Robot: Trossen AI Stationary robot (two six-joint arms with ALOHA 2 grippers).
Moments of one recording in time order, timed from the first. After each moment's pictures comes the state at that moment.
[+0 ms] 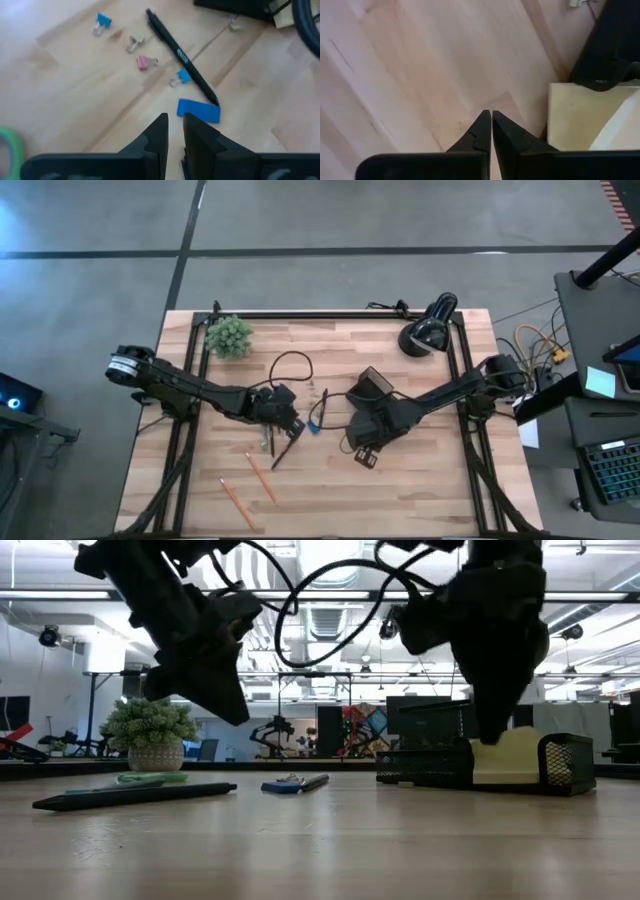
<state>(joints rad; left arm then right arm) -0.22 1.49 0.86 -0.33 -0.37 -0.96 0.31 1.79 1.21 -0.83 0.00 0.81</state>
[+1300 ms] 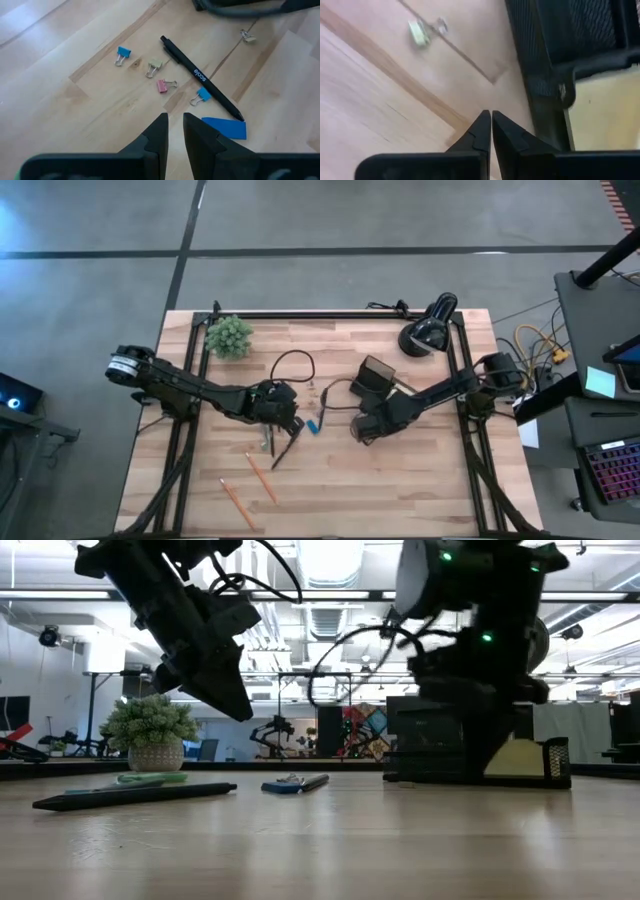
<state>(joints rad) -0.22 1.49 0.85 -0.33 -0.48 -0.82 0.24 1.80 1.08 -0.82 0.30 1.07</state>
